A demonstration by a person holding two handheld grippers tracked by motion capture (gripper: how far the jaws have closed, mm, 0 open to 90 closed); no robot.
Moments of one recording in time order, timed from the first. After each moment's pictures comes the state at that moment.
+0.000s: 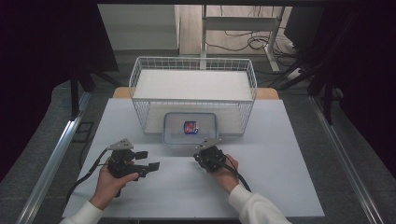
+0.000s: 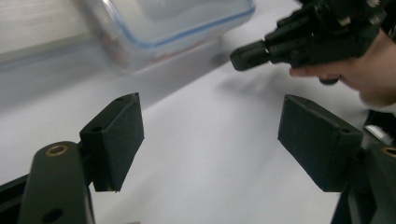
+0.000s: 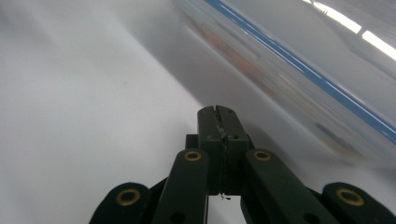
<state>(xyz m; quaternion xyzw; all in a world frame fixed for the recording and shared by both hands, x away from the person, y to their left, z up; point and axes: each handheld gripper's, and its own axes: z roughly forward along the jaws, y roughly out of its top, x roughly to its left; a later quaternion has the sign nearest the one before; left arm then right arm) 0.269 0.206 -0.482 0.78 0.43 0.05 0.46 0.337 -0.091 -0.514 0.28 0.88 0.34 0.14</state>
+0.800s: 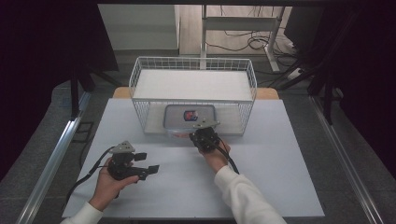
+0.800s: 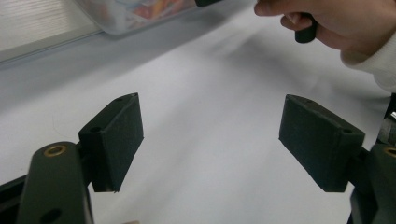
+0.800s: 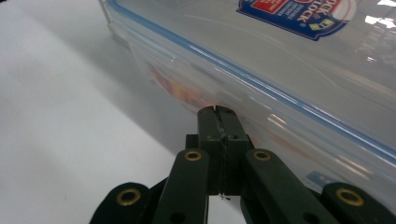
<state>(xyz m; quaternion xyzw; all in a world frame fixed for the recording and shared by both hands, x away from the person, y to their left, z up) 0.267 0.205 -0.486 0.79 0.42 0.05 0.45 0.392 -0.070 -0.501 0.35 0.83 0.40 0.16</state>
